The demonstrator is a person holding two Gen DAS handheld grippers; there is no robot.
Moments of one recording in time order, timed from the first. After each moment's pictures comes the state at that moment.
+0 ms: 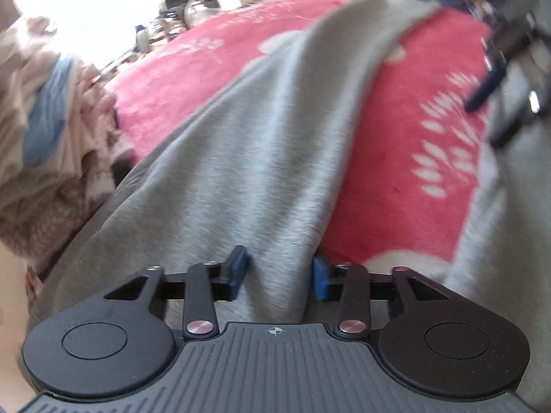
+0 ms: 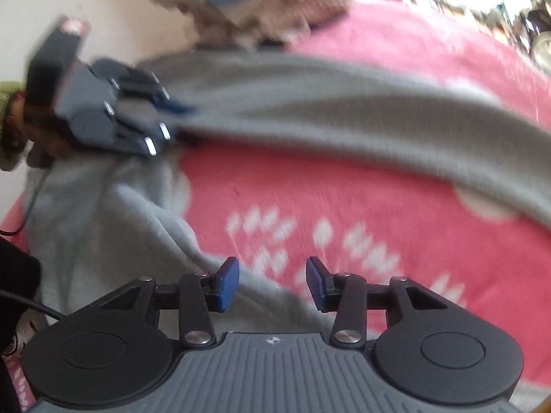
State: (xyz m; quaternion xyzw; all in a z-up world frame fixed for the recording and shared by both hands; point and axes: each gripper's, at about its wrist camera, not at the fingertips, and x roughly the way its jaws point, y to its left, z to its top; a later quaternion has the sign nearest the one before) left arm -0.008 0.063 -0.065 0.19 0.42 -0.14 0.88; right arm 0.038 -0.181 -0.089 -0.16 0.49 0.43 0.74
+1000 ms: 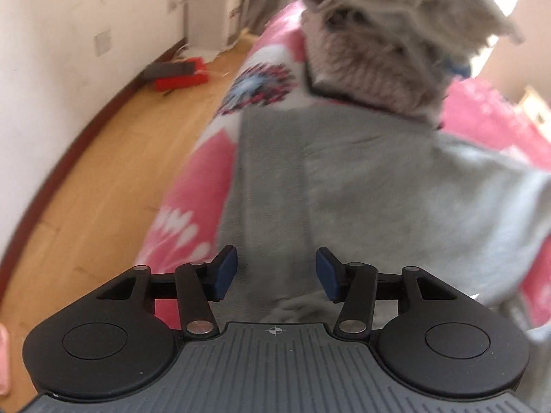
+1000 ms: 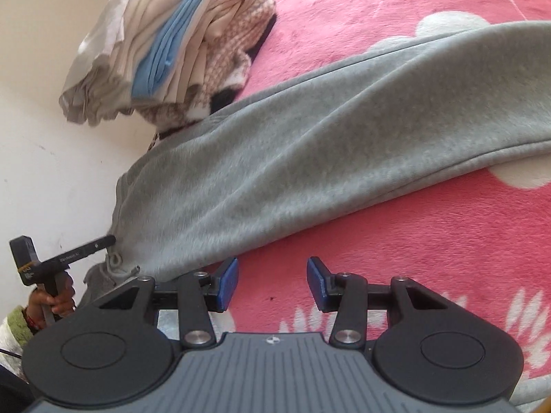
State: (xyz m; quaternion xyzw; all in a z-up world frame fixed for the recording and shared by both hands) left arm -0.090 0.296 -0.055 -0.17 0.43 0.13 0.88; right arm 0.103 -0.150 -0.078 0.09 0.56 0.38 0.73
